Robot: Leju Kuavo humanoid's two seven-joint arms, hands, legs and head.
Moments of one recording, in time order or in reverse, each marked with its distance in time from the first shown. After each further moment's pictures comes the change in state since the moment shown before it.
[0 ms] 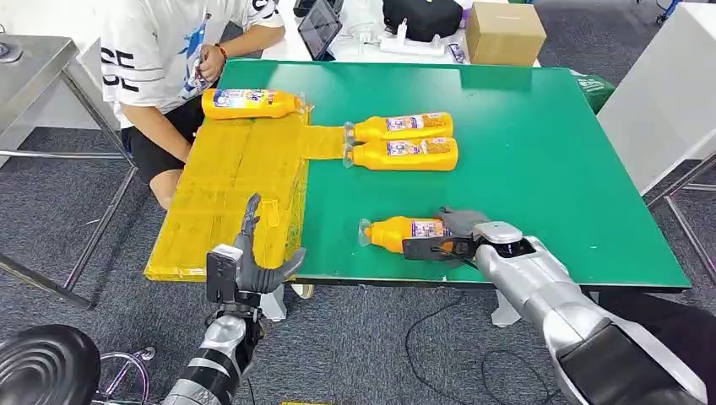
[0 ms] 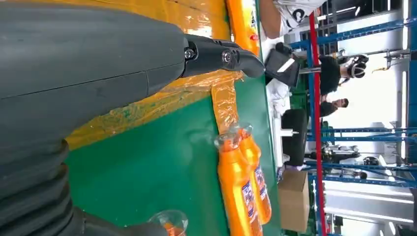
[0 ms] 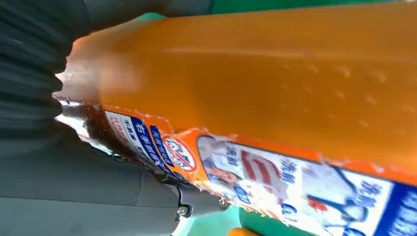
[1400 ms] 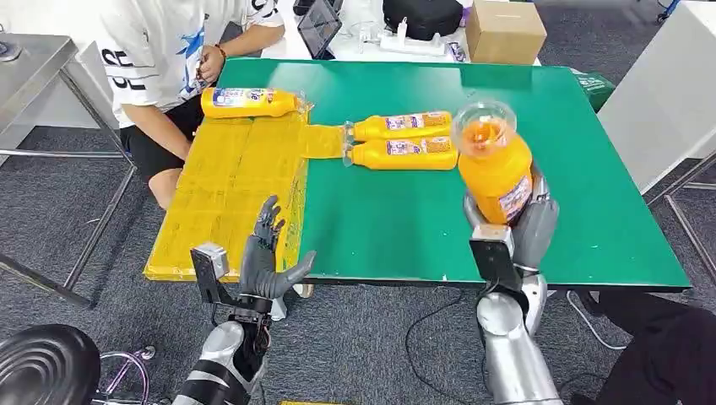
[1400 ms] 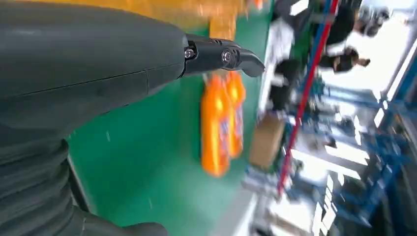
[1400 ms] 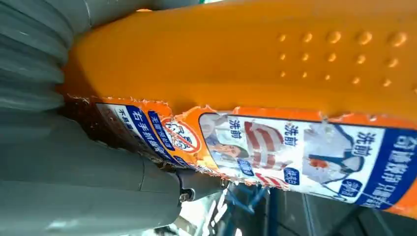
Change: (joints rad) left arm 0.085 -0.024 -0.064 -0.184 0.293 -0.286 0.153; right arm 0.617 0.266 -0.787 -0.925 -0.332 -0.847 -0.538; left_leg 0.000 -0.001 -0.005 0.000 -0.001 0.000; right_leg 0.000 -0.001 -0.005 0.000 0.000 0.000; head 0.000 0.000
